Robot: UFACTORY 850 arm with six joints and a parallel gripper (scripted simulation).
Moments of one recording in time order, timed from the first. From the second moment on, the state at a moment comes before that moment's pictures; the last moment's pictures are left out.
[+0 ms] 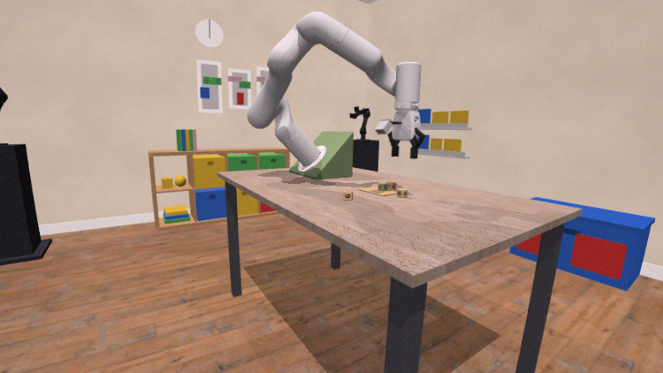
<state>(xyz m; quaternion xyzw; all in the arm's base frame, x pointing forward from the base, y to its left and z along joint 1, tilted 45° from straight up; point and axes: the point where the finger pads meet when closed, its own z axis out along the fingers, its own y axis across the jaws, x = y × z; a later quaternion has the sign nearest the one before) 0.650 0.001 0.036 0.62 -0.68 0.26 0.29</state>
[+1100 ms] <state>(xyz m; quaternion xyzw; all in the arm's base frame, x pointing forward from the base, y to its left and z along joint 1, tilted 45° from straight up) 0.649 -0.011 0.025 0.42 -0.82 0.32 0.21</state>
